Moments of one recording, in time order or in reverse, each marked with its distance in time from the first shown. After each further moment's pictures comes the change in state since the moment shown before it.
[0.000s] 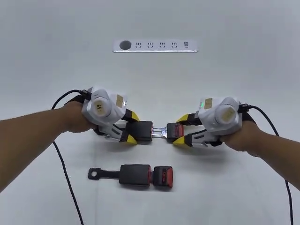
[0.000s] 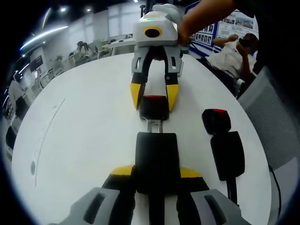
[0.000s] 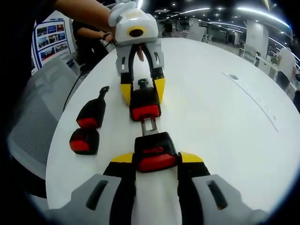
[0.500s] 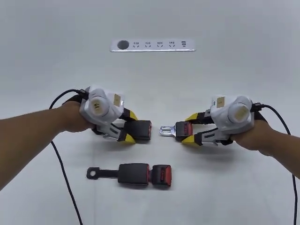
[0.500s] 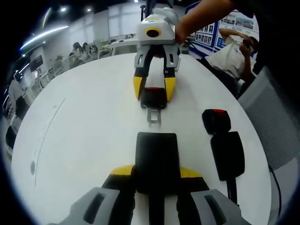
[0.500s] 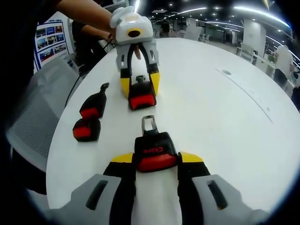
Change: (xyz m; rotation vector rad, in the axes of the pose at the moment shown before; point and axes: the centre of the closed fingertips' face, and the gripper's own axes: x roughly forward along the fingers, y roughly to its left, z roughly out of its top) left arm -0.001 -0.001 -0.001 -0.002 -0.003 -0.001; right arm -0.024 -0.004 -0.020 0.017 -0.002 -0.013
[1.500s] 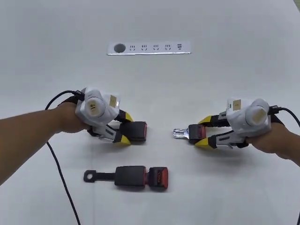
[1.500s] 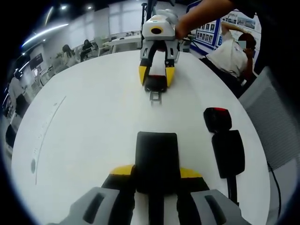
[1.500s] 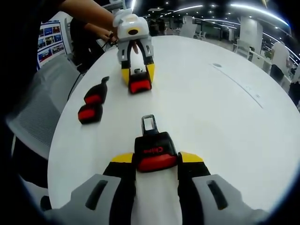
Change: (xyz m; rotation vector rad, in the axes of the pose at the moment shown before) left arm -0.002 0.002 0.001 -0.010 0.027 -0.001; right arm -0.031 -0.011 -0.030 0.025 0.020 -0.022
